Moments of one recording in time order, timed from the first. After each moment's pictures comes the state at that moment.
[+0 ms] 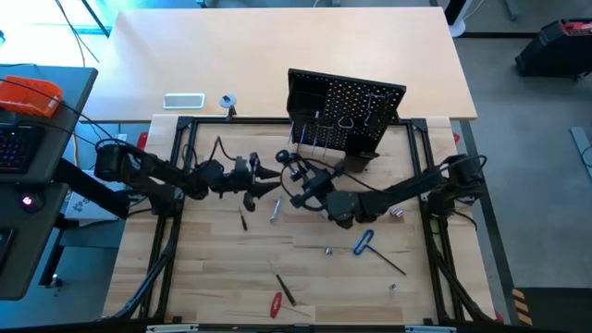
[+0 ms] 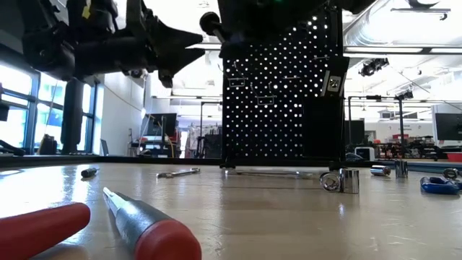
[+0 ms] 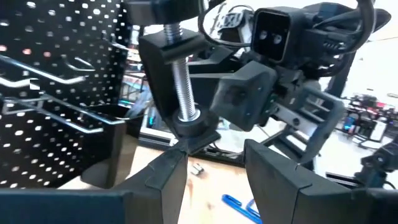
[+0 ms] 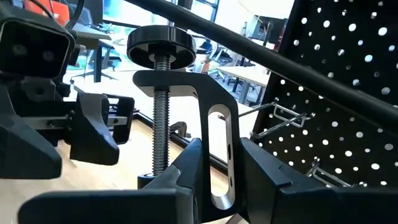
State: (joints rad) left arm 0.12 1.47 0.32 1.34 0.09 -0.23; right arm 0.24 1.77 1.07 0.62 1.17 -0.12
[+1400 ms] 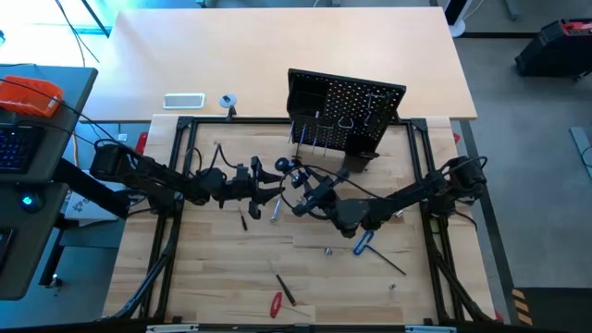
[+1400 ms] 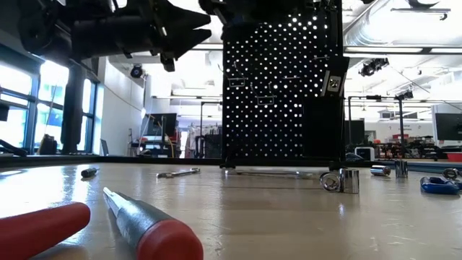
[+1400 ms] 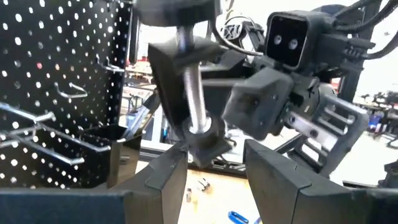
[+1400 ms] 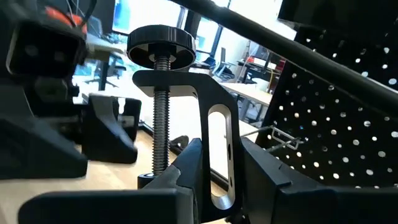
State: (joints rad) left arm -0.03 1.45 0.40 1.26 -0.12 -0.14; right arm 0.30 1.76 1.07 0.78 1.20 -0.33
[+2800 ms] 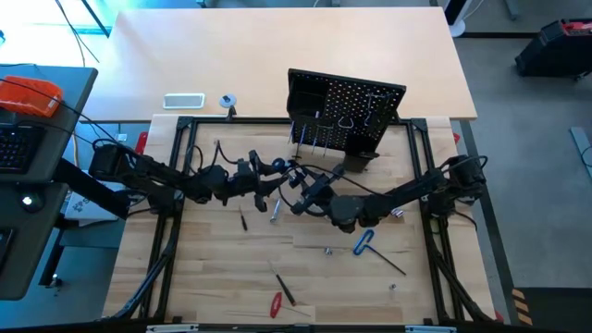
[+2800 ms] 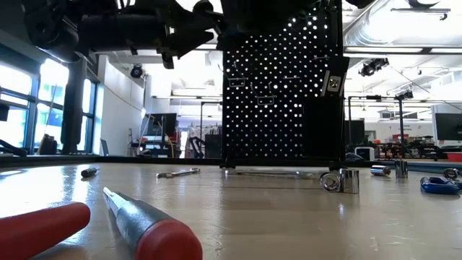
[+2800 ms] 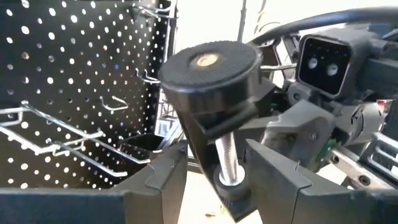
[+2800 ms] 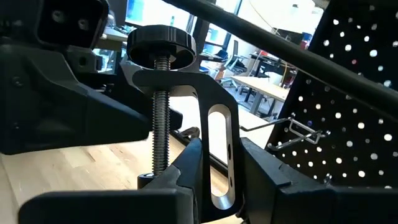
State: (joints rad) left arm -0.01 1.44 0.45 1.20 -0.25 -0.08; right arm 0.26 1.76 1.07 0.65 1.12 -0.21
